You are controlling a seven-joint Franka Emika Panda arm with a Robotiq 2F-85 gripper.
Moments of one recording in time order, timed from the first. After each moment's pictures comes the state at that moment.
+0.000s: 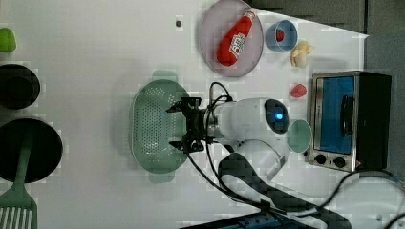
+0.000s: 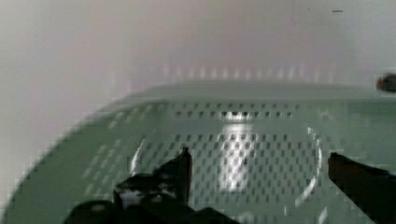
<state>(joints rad) 0.13 0.54 0.43 -2.14 -0.01 1.06 1.29</state>
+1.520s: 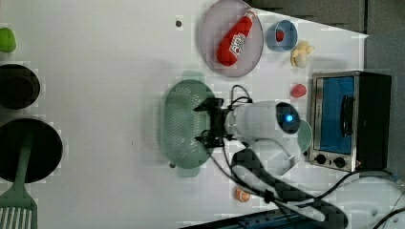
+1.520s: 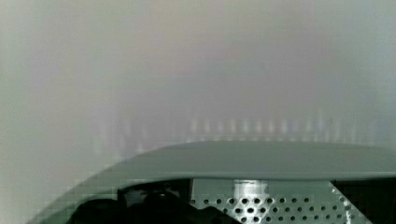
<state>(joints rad) 0.24 0.49 0.18 -2.26 0.00 1.12 1.23</state>
